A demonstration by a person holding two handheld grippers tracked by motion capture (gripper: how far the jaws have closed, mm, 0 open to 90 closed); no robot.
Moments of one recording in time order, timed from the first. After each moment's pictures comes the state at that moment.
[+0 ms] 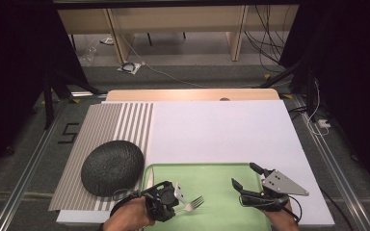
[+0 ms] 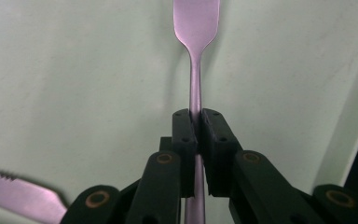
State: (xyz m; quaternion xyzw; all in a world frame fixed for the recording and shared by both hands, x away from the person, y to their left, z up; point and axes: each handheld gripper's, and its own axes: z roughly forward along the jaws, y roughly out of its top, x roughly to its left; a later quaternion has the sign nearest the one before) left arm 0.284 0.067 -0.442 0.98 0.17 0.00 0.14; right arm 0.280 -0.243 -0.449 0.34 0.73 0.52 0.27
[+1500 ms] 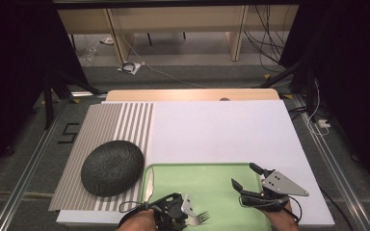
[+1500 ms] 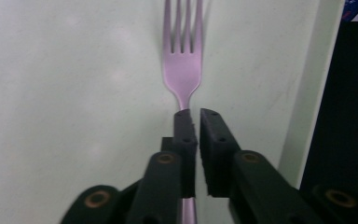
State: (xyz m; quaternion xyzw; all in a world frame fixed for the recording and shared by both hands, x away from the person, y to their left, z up) left arm 0.258 0.047 -0.450 0.97 0.14 -0.01 0.19; right arm 0.279 -0.243 -0.448 0.34 0.74 0.51 0.27
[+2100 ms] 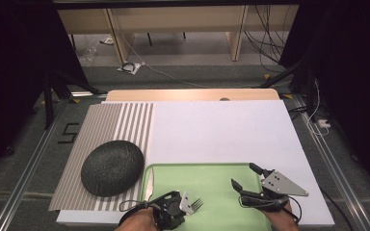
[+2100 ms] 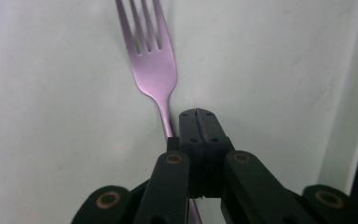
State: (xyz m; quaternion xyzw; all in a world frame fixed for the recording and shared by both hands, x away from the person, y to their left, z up) left arm 0.270 0.055 -0.461 0.97 0.16 0.01 0.19; right arm 0.278 -0.242 -0.448 0.34 0.74 0.52 0.27
